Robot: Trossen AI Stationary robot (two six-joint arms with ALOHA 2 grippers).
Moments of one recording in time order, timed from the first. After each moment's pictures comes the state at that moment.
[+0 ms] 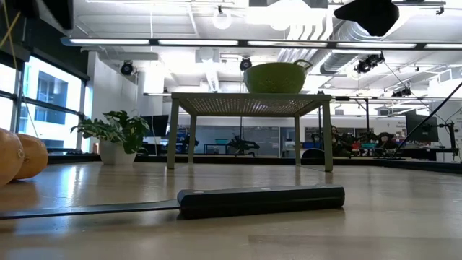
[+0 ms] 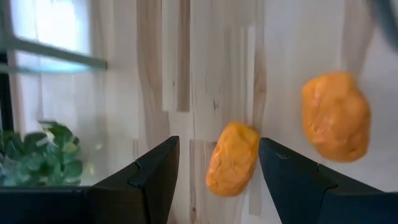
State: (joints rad) left arm -0.70 1.53 1.42 -1.36 -0.43 -0.68; right arm 0.46 0.94 0.68 -0.12 0.32 0.42
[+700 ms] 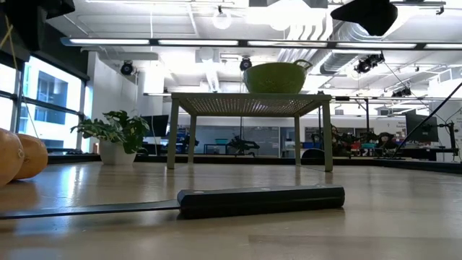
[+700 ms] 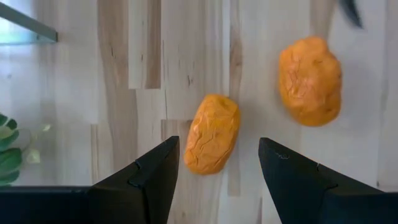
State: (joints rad) left arm -0.70 1.23 1.11 -1.17 -0.29 -0.67; right arm 0.46 0.94 0.68 -0.10 0.37 0.42
